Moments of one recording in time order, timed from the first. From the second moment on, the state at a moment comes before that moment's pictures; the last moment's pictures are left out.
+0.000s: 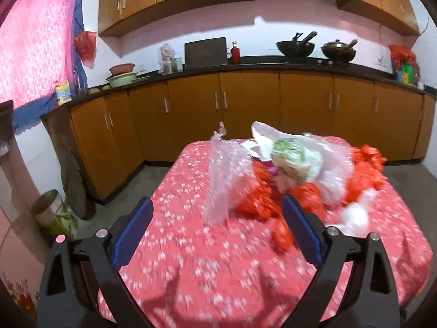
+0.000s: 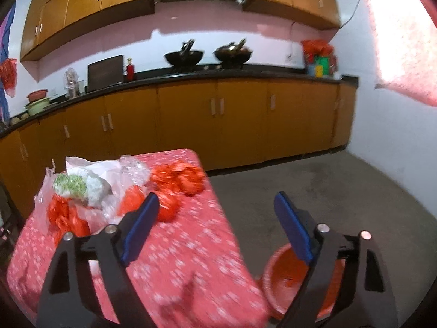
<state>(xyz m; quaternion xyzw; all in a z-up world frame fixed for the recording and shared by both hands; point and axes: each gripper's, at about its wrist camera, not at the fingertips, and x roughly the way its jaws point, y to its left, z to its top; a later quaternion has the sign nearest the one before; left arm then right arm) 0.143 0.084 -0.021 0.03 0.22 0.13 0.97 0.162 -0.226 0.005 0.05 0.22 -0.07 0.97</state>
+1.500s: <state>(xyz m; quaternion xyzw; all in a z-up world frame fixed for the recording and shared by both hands) 0.251 0.129 -0.040 -0.07 0.30 0.10 0.95 0.296 -0.169 -0.064 0.02 0.33 0.02 0.94</state>
